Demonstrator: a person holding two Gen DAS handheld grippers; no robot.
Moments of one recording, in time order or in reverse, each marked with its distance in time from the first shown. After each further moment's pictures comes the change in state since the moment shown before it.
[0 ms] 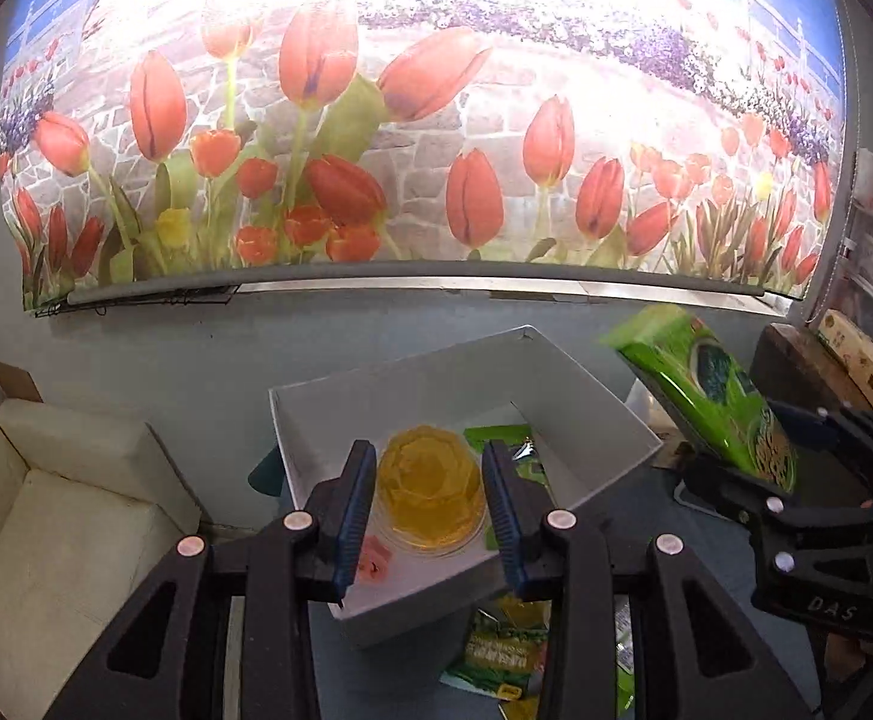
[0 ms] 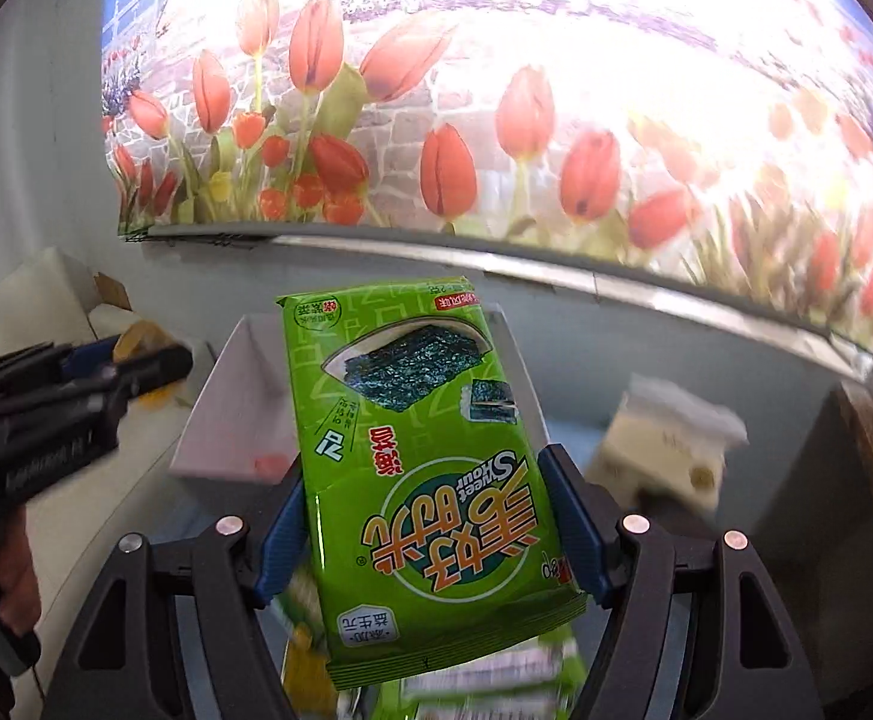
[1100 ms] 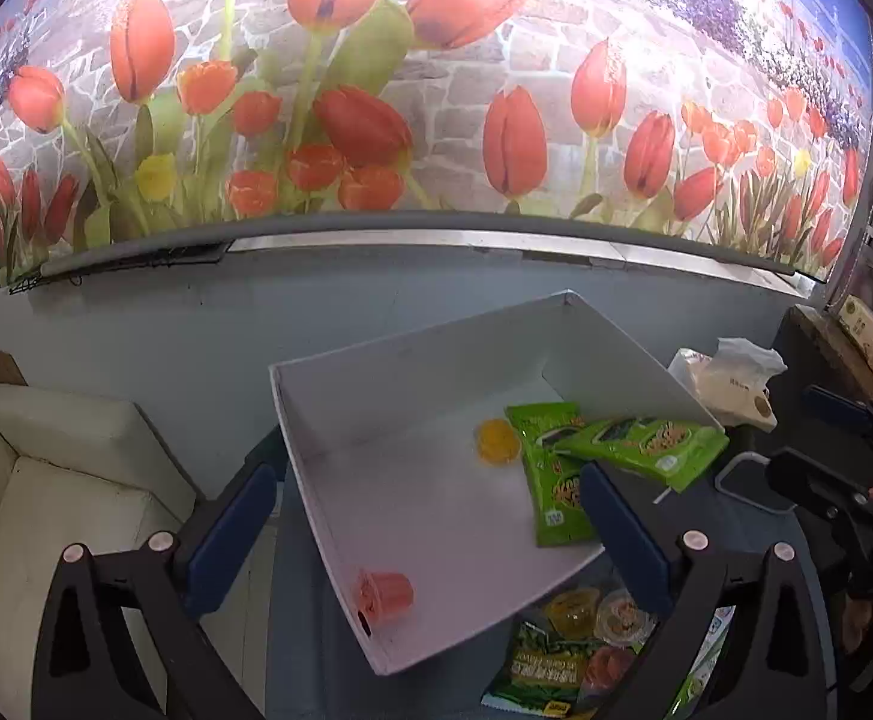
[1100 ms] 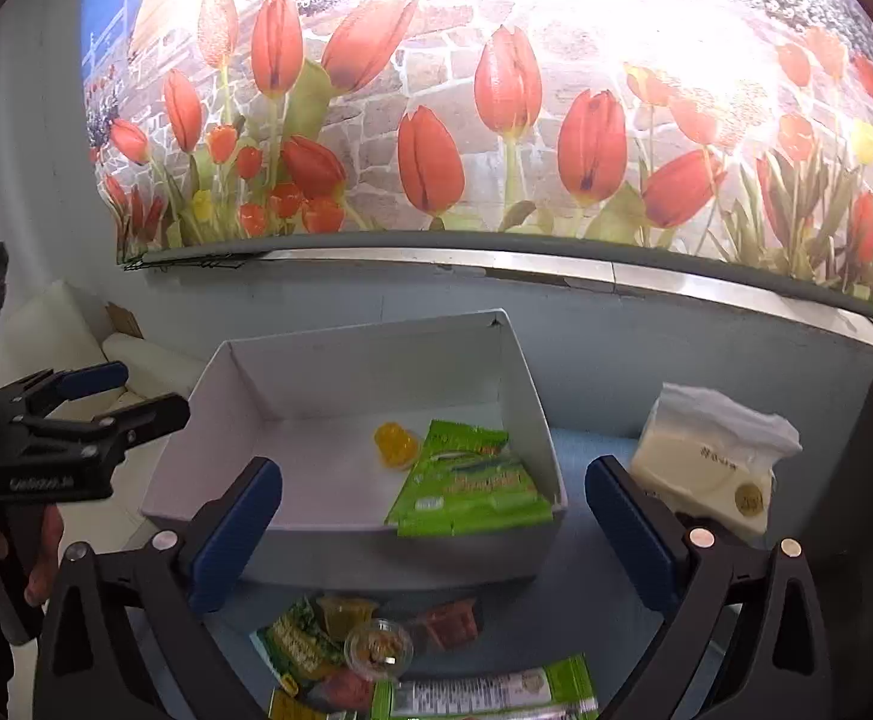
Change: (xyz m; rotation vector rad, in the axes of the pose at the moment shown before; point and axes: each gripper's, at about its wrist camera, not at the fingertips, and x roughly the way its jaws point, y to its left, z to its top) left arm 0.054 0.030 -0.009 -0.014 0.091 -0.023; right arm 0.032 -0.040 -0.012 0.088 -0.008 0.099
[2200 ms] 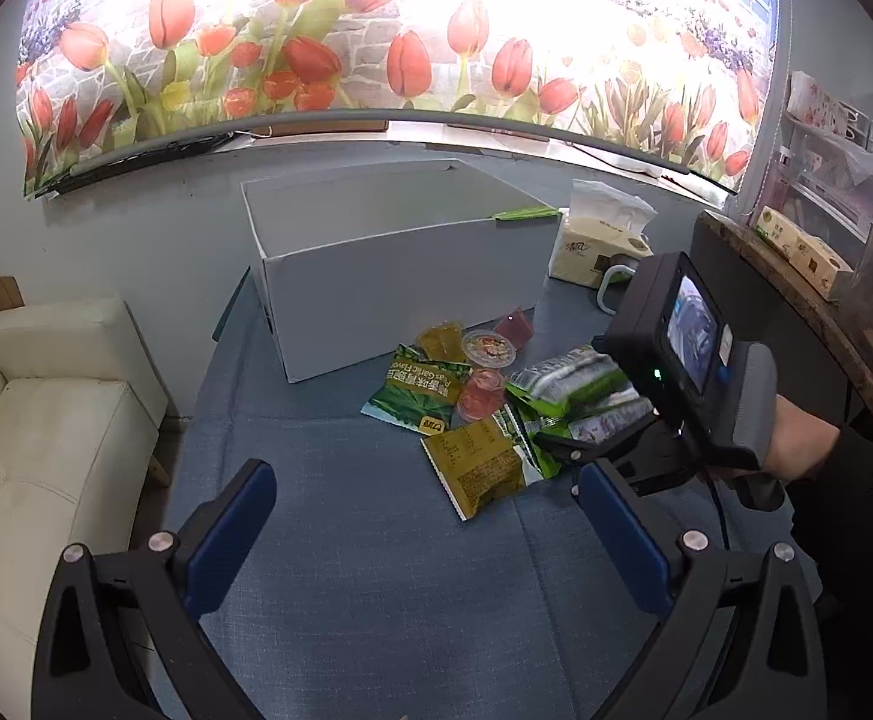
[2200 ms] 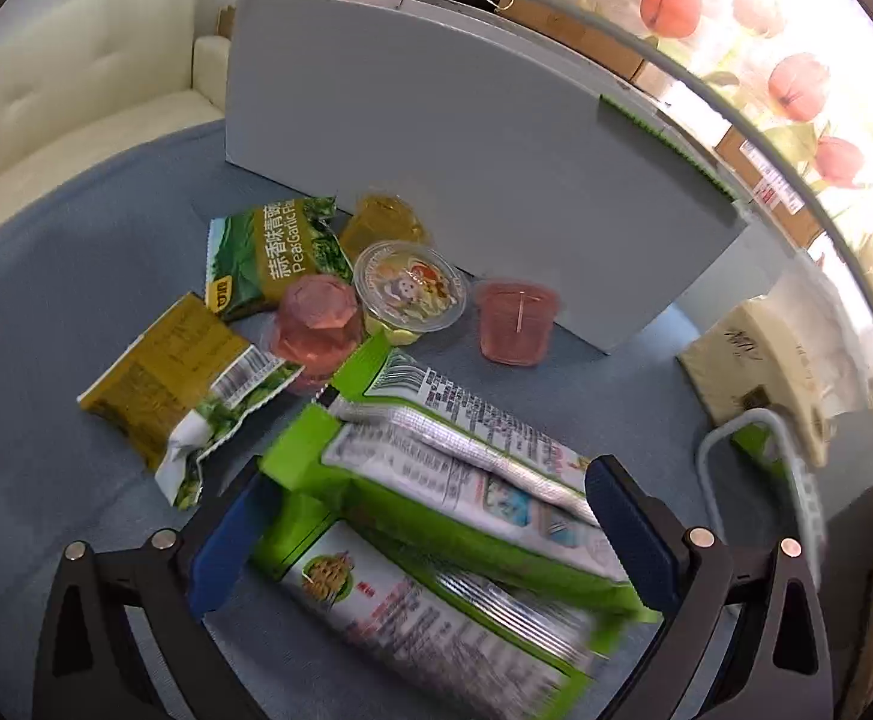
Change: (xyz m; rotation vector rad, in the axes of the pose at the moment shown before) left arm -0.118 -0.070 -0.182 0.016 0.037 -0.073; right arm 0.052 0.024 -0.164 -0.564 0.279 0.006
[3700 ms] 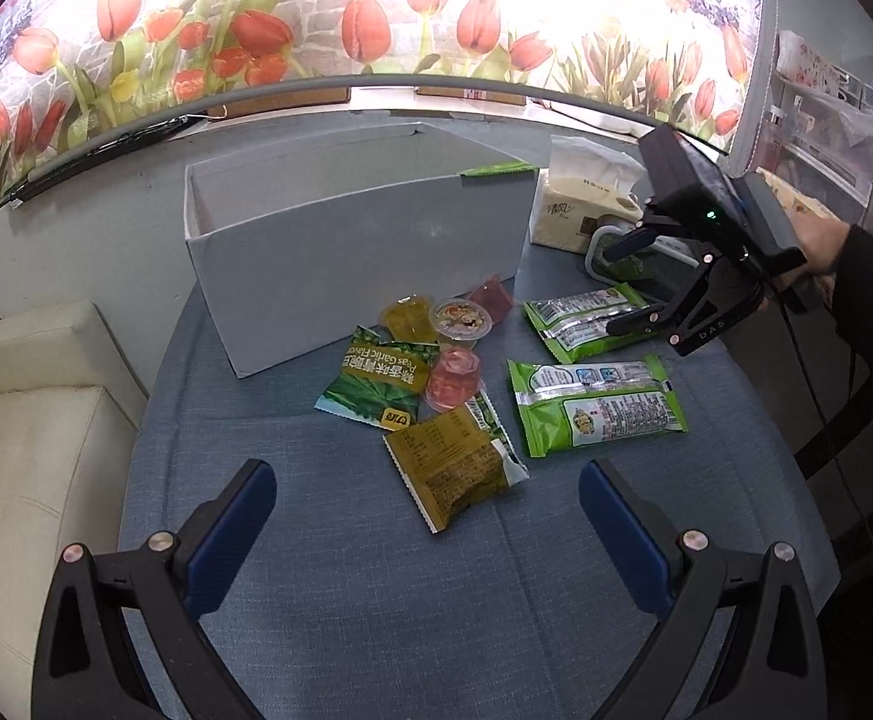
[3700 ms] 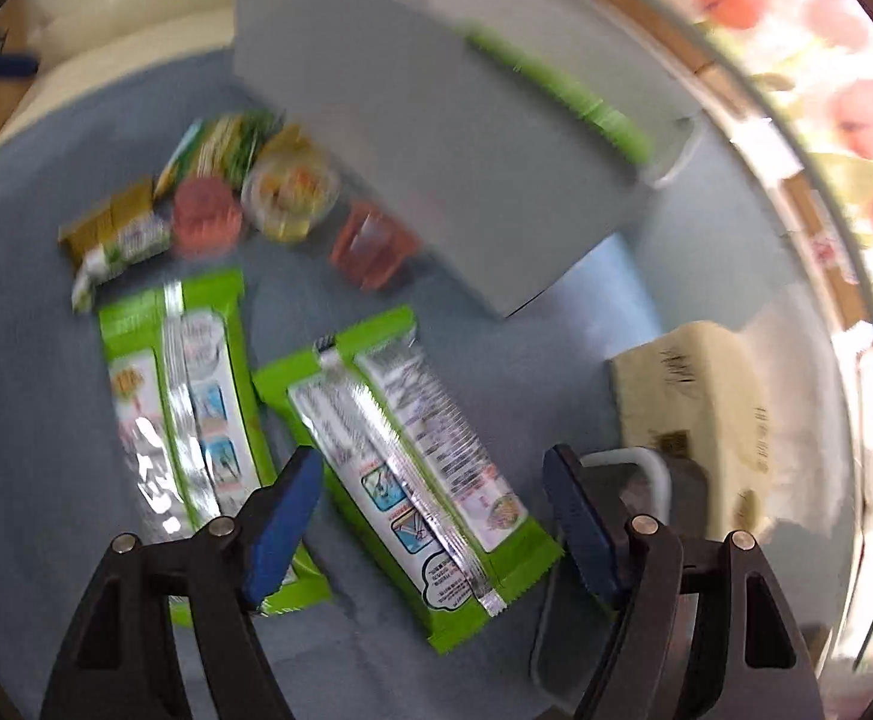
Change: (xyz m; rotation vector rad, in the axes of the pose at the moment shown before) left arm 0.045 -0.019 0.002 0.061 0.058 -0.022; right arm 0.010 -0.092 0.001 -0.376 0.175 0.129
